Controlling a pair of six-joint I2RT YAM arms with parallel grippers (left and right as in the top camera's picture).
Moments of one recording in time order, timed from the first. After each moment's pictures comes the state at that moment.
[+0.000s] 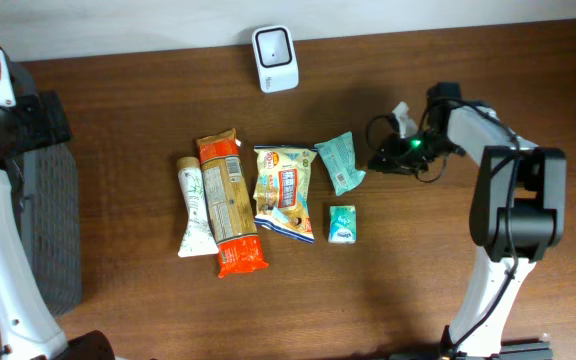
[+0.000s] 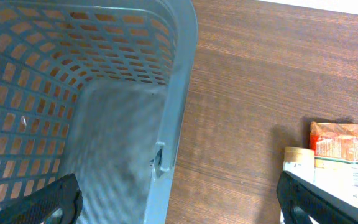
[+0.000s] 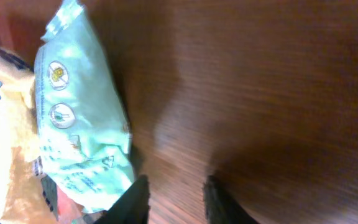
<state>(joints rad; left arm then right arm) 0.27 1.65 2.02 -1.28 -0.12 0.06 -0.14 2.18 1.49 -0.85 -0.65 -0.09</state>
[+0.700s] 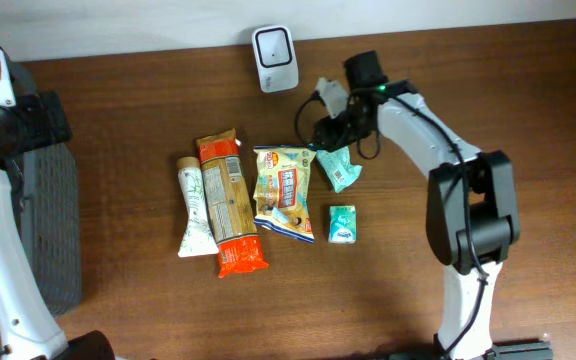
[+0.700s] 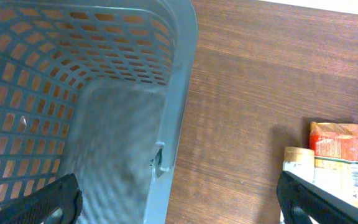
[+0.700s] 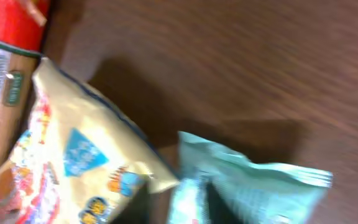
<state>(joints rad) 0.27 1.65 2.02 -1.28 -0.12 0.06 0.22 2.16 1.67 -0.72 -0.40 -0.18</state>
